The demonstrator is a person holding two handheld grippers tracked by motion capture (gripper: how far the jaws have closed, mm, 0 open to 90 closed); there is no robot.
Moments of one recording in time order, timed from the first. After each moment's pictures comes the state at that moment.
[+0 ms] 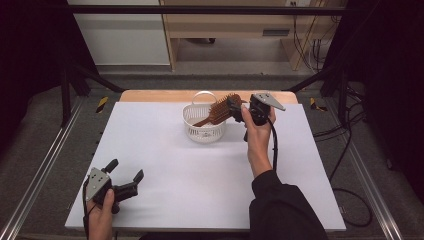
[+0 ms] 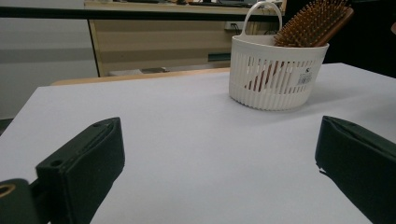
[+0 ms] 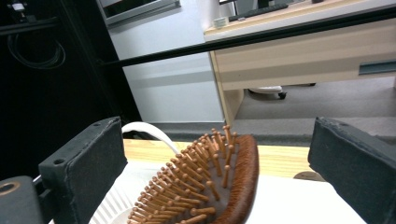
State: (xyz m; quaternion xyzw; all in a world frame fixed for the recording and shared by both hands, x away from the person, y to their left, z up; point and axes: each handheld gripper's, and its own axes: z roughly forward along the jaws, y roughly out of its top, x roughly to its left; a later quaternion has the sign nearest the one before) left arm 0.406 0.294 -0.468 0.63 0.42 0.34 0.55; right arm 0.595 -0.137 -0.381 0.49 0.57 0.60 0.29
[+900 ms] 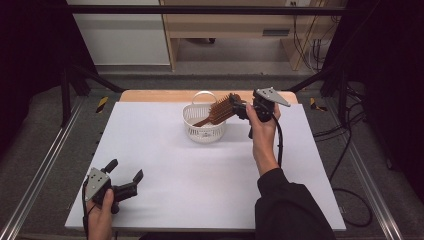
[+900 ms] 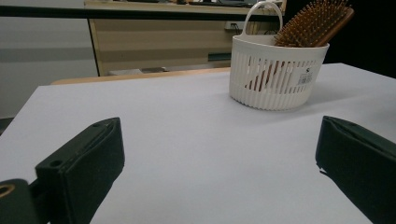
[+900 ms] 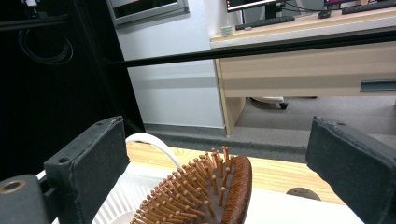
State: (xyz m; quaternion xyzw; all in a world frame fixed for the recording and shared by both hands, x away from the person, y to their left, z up) left arm 0.406 0.296 -0.468 0.64 0.42 0.34 0.55; right arm 0.591 -0.145 -0.362 0.46 0.59 0.60 0.31
